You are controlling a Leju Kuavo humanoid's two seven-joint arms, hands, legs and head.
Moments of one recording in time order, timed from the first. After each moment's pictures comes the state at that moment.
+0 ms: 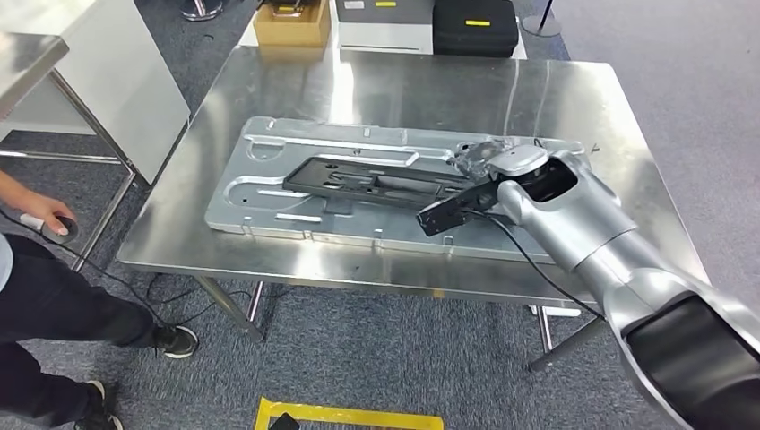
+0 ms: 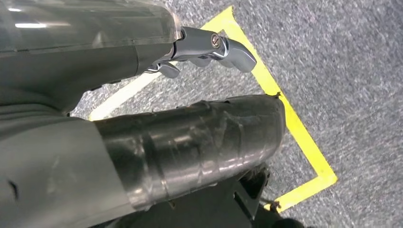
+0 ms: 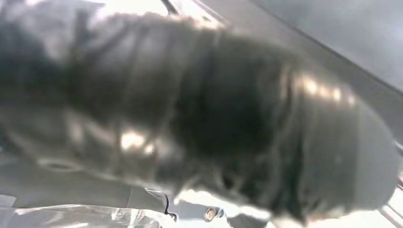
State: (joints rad) left arm -0.18 -0.07 -1.54 -0.13 1.14 0.25 -0.41; right arm -1.22 -0.14 0.95 -0.86 0.82 0.67 0.04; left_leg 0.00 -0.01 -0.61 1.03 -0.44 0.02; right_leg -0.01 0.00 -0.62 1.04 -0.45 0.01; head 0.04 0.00
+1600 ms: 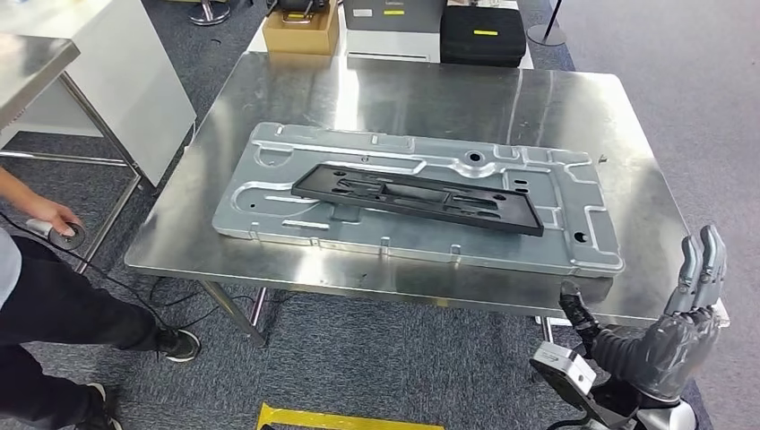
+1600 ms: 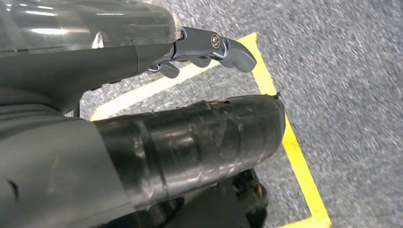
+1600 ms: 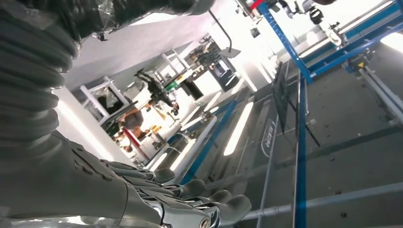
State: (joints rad) left arm -0.13 -0.07 -1.52 -0.13 1.27 0.36 -0.47; right arm 0.09 -0.05 -0.02 -1.97 0.77 -0.69 -0.43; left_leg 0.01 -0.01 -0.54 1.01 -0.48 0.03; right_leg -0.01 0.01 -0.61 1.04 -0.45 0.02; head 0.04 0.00
